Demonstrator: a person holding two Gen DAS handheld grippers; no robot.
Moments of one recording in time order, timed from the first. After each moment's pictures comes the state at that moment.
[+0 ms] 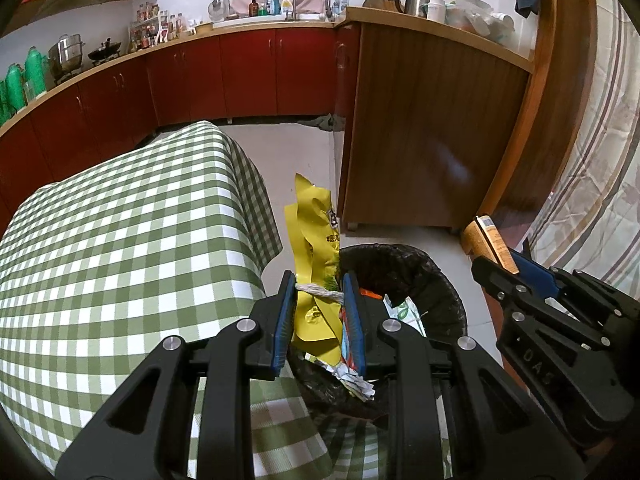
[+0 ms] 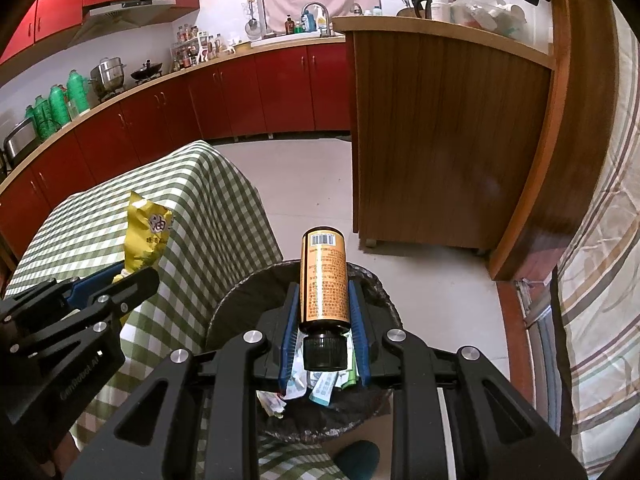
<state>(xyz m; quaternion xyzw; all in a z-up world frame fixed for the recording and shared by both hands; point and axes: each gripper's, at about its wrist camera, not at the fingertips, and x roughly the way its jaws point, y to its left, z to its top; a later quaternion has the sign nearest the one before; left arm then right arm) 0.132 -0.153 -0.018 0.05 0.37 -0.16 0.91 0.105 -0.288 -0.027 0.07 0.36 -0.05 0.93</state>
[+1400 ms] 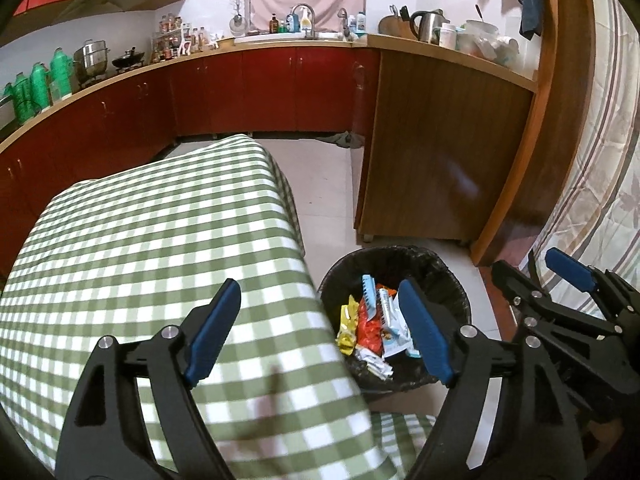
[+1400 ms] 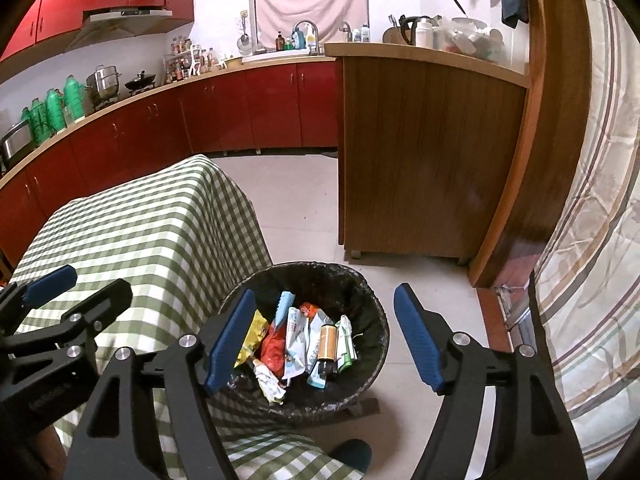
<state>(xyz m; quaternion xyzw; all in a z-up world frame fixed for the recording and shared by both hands) 0.076 -0.107 0.009 0.04 0.34 -0.13 0.93 0.058 -0.270 -0.001 0.05 0.33 -0.08 0.94</state>
